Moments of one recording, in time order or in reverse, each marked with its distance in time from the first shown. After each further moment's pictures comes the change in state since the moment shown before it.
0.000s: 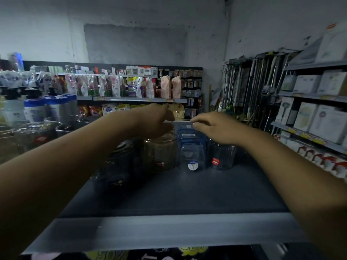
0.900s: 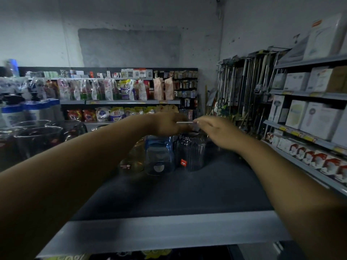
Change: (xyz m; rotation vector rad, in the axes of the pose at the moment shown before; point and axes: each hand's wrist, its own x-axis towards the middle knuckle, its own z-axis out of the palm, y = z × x) left_hand 0.075 0.090 0.021 -0.190 -0.090 0.019; right_hand -0.030 0.089 -0.009 0.221 0.157 0.068
